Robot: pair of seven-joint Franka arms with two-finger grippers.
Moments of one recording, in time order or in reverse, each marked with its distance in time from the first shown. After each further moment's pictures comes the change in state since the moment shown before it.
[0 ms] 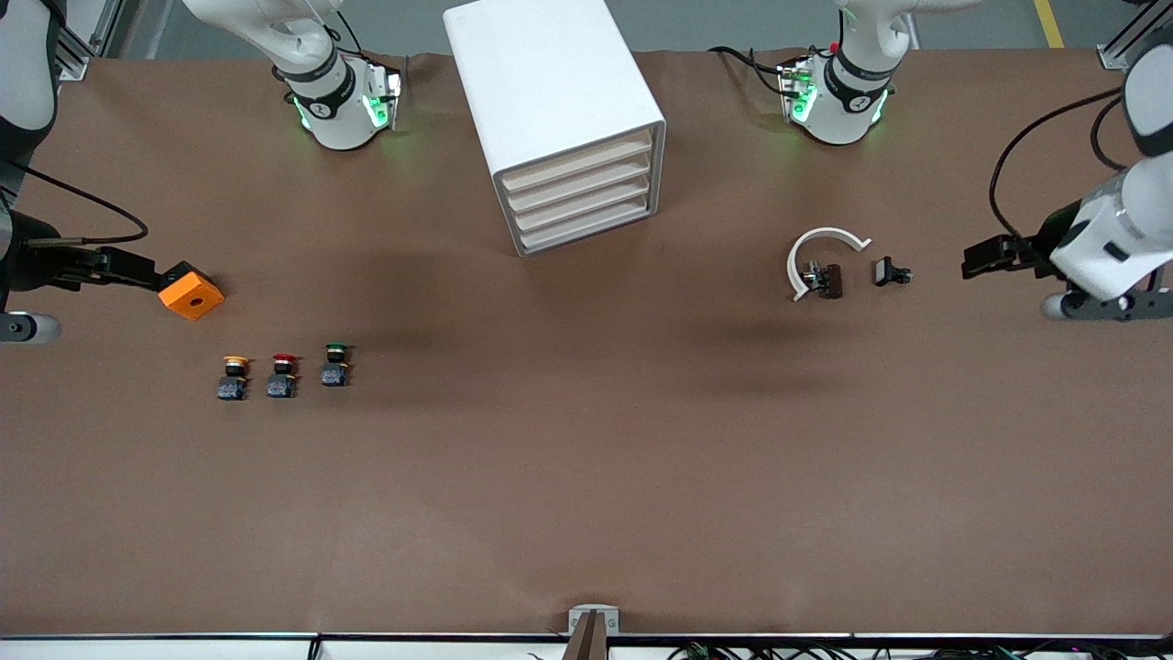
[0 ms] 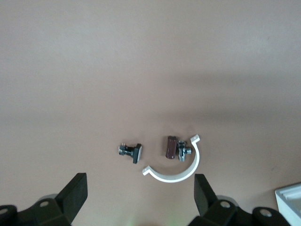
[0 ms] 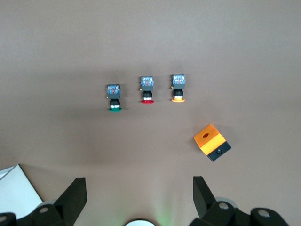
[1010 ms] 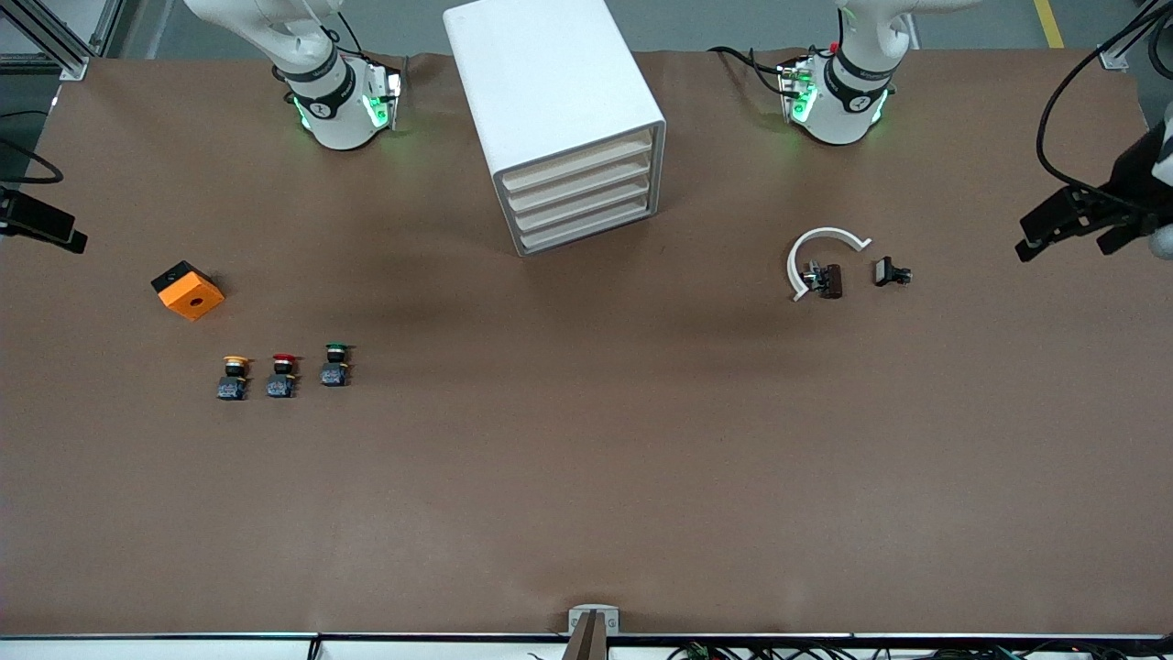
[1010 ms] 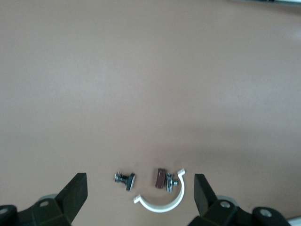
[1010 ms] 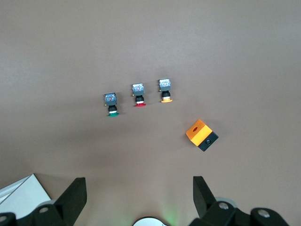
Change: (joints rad) left arm -0.010 -0.004 -0.008 0.187 -0.003 0.018 -0.093; right arm -0.038 -0.051 0.000 0.147 0.001 -0.104 0.066
